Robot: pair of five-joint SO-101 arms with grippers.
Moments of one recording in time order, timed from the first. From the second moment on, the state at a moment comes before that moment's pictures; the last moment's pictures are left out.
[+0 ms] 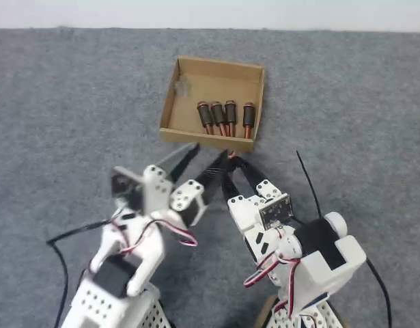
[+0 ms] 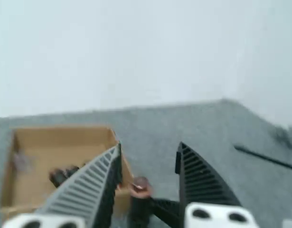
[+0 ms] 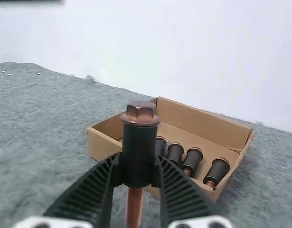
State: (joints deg) left arm 23.8 -91.4 84.2 26.8 16.0; right arm -30.1 9.1 93.7 -93.5 3.3
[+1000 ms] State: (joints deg) left arm -5.2 -103.3 95.1 51.6 16.0; right arm -28.4 9.1 93.7 -93.5 3.3
